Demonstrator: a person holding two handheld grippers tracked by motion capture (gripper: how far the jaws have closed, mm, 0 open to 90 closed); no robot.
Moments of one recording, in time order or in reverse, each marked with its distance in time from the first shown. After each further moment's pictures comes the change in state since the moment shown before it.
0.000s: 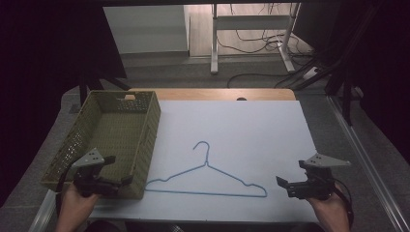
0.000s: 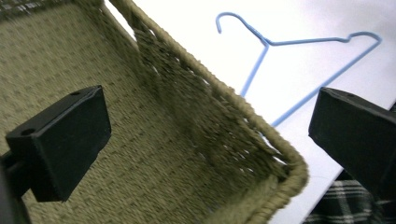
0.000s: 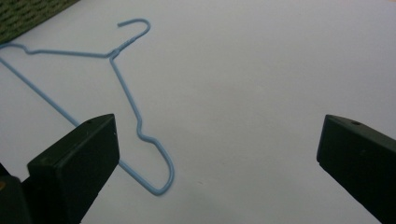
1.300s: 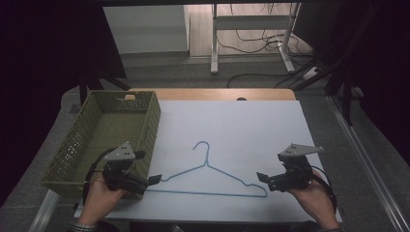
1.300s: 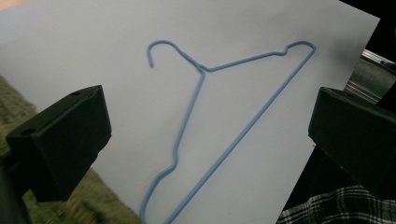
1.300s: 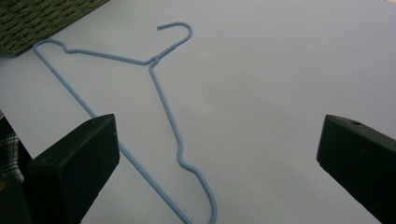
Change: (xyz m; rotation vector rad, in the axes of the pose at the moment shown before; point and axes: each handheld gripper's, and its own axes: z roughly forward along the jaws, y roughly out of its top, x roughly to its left) left arm -0.054 0.052 0.040 0.029 -0.148 0.144; right arm 0.030 0.040 0.028 0.060 0.109 -0.054
